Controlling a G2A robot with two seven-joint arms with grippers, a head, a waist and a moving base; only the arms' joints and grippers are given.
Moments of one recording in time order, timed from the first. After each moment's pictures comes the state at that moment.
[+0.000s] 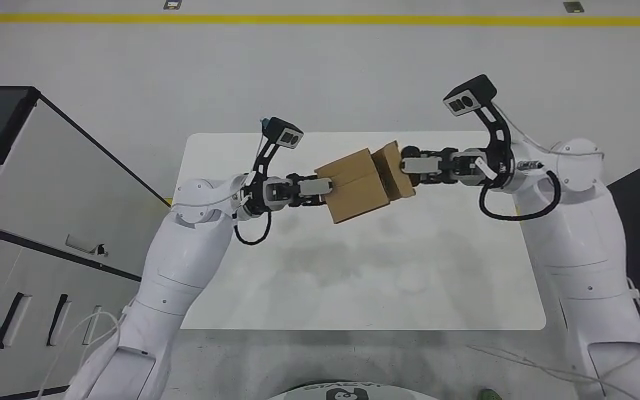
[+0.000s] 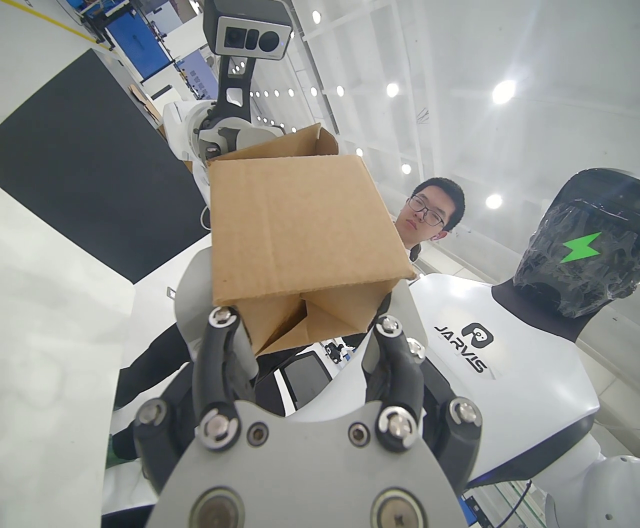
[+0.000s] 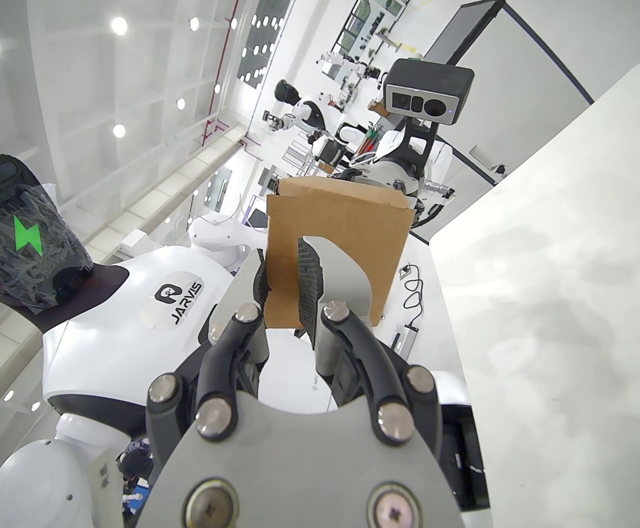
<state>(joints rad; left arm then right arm) 1.07 -1.26 -1.18 -1.50 -0.68 -0.42 -1.28 -0.99 -1.01 1.31 -1.59 0.69 -0.21 1.39</state>
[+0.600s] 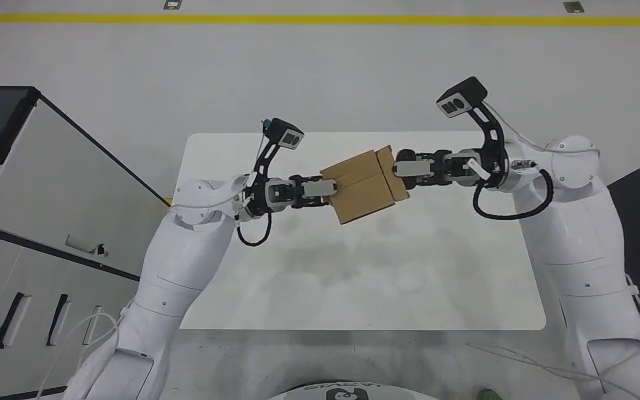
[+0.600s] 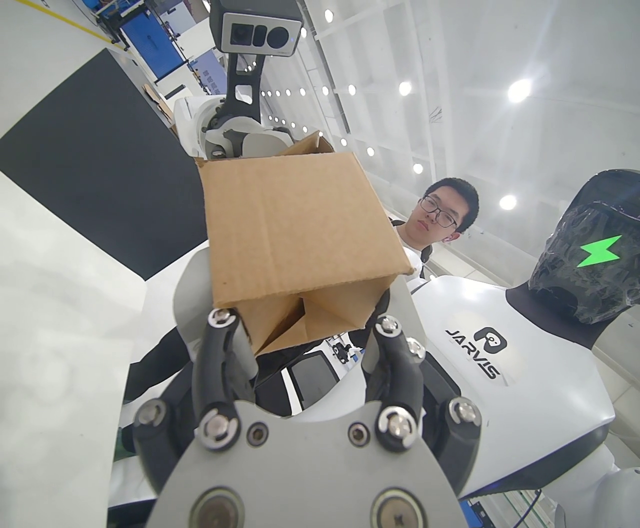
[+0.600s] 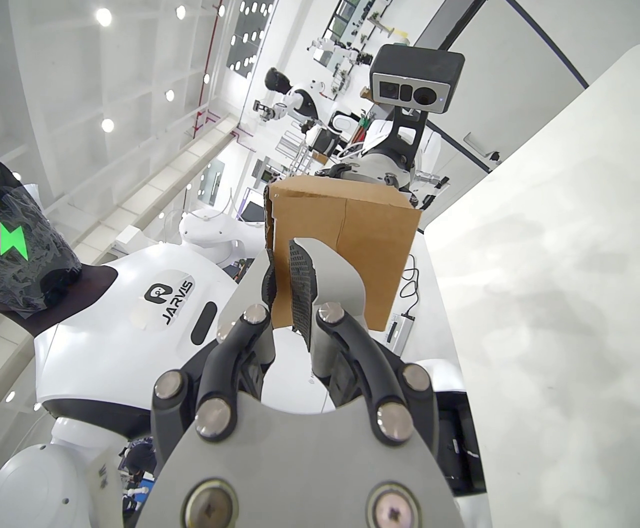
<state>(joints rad) 1.08 -1.25 -1.17 -1.52 -0.64 -0.42 -1.25 -0.97 -1.01 1.29 -1.58 0.66 -0.20 1.39</state>
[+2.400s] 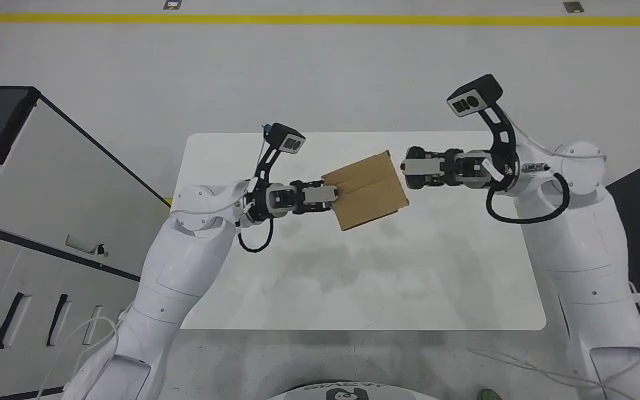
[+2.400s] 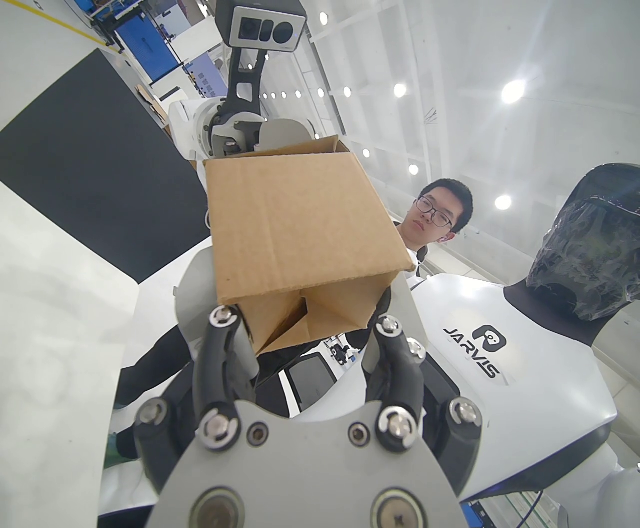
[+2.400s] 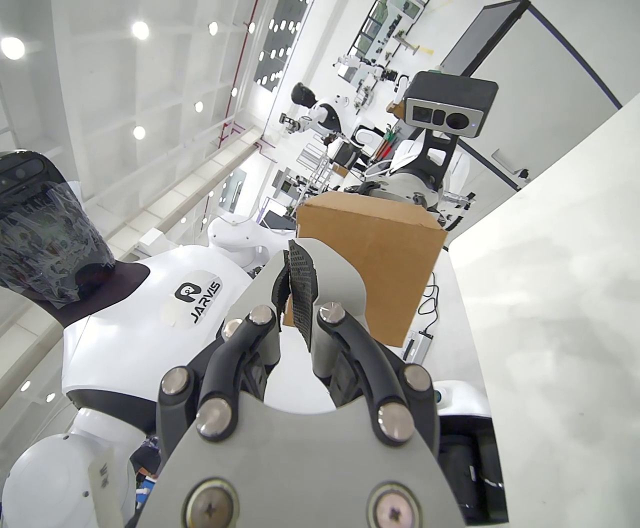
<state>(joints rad) 1.11 -1.23 -1.16 -1.57 -0.65 -0.43 -1.21 -1.02 -1.00 1.33 -1.63 0.73 -0.19 1.37</state>
